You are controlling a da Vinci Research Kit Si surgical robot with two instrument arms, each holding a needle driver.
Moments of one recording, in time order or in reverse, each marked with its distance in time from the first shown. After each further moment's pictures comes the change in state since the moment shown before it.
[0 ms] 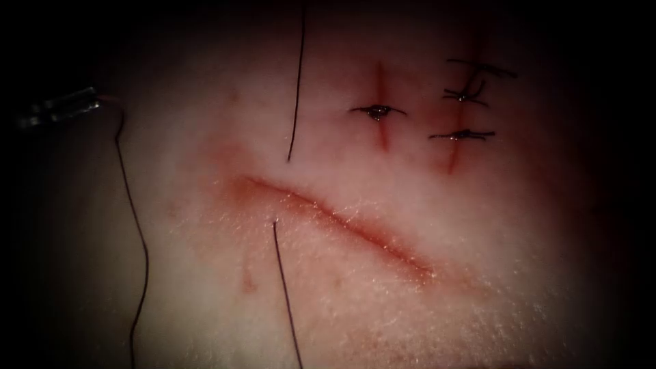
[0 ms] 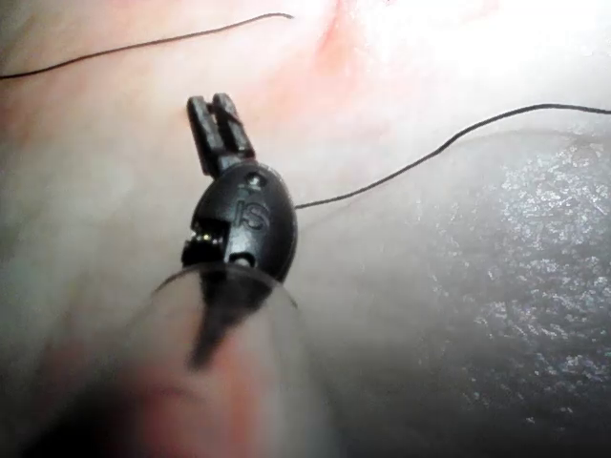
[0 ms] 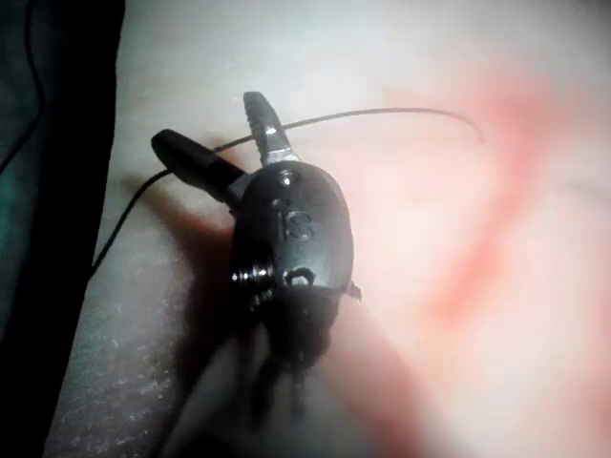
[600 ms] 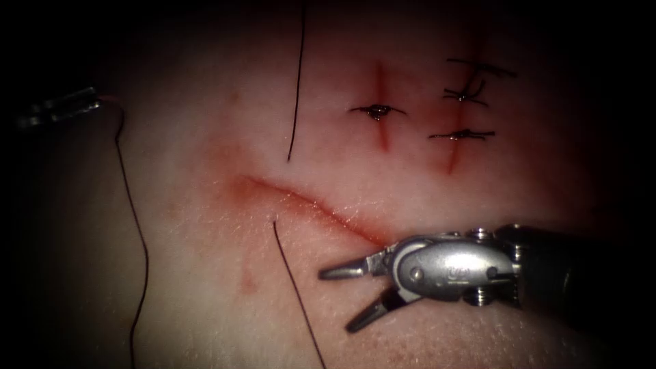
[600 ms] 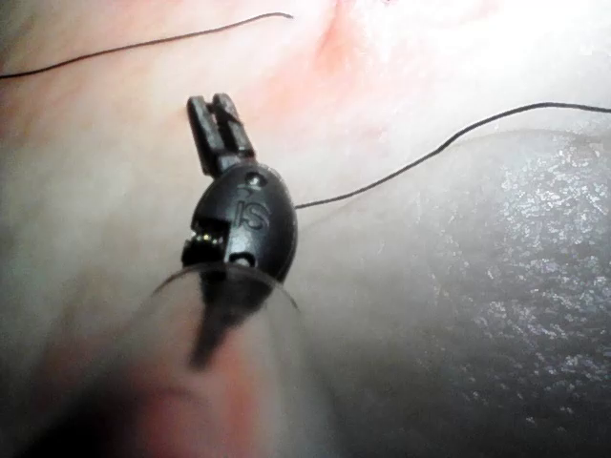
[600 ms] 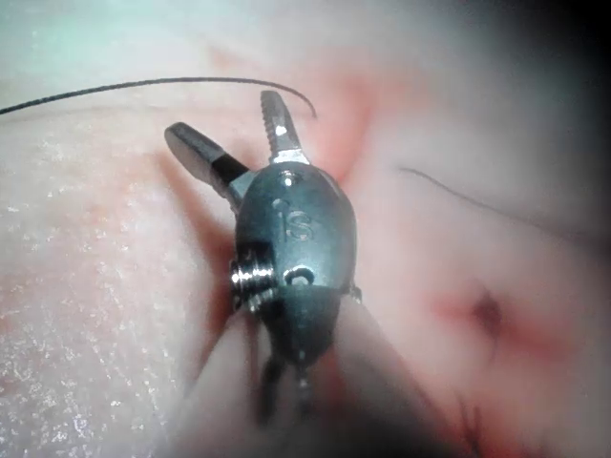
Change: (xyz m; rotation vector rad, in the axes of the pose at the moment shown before) right arm -0.004 0.012 -0.001 -0.118 -0.045 -0.062; left arm 0.000 0.000 0.000 0.000 0.000 0.001
